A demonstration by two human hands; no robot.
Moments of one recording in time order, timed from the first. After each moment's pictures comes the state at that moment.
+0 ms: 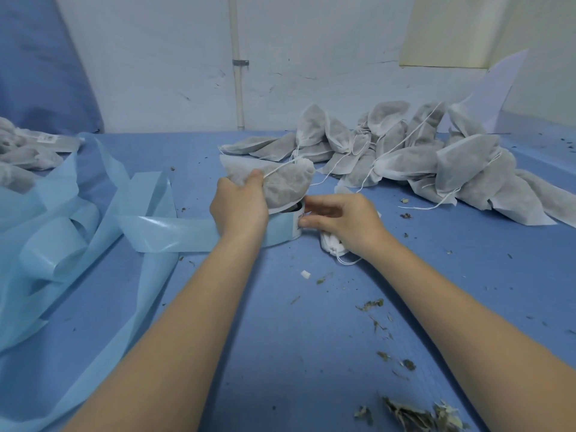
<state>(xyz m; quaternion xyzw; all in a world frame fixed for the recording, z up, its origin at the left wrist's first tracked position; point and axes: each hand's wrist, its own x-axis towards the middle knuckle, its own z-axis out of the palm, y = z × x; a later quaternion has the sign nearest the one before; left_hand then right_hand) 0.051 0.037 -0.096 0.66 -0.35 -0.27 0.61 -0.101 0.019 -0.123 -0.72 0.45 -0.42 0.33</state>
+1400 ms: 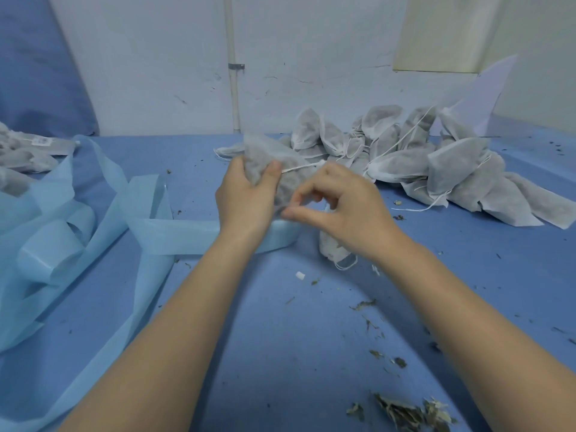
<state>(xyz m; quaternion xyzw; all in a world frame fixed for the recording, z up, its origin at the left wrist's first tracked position) 0.045 0.051 -0.088 0.56 -0.49 -0.21 0.63 -0.094 0.063 -0.081 -0.81 0.38 -0.43 0.14</state>
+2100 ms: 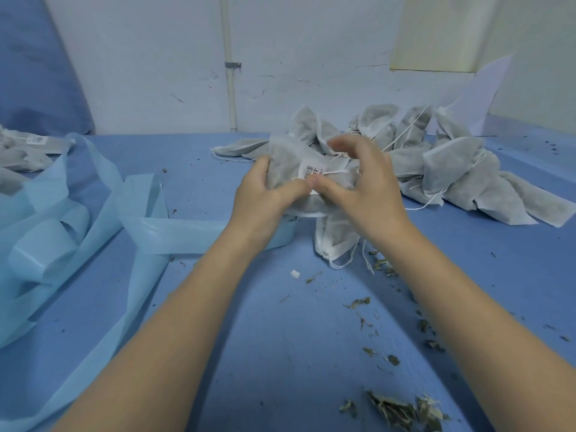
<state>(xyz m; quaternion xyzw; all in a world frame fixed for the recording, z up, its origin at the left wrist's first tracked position) 0.032 0.067 -0.081 0.44 -0.55 -0.40 0.59 -0.109 0.053 -0.077 -0.72 0.46 -0.51 0.11</state>
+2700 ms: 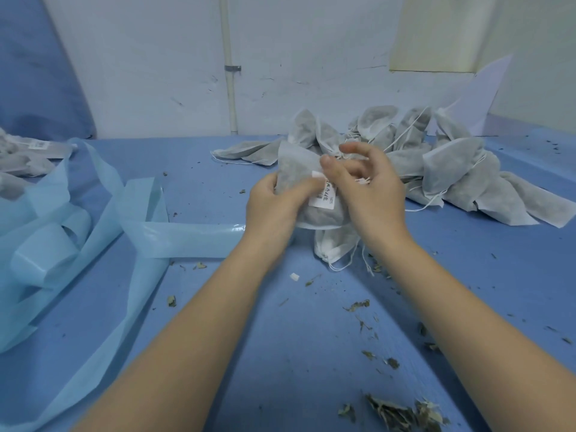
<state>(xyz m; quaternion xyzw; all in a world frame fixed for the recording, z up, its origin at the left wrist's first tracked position) 0.012 0.066 -0.084 0.44 -0.48 -0.44 0.61 -0.107 0.048 -0.082 -0.59 0.44 -0.63 0.25</state>
